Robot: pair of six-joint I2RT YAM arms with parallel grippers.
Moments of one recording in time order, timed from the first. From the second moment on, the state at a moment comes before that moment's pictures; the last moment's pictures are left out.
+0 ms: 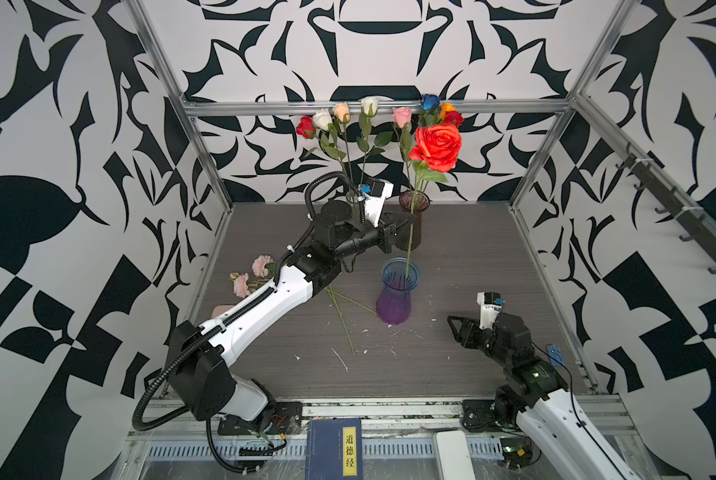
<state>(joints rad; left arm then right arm) -0.74 1.47 1.30 0.19 0.43 -0.34 0.30 0.43 0.18 -0.32 -0.17 0.57</state>
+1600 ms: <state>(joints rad) -0.25 1.55 0.99 -0.41 0.40 -0.58 0.33 0.27 0.07 -0.24 -0.07 0.65</state>
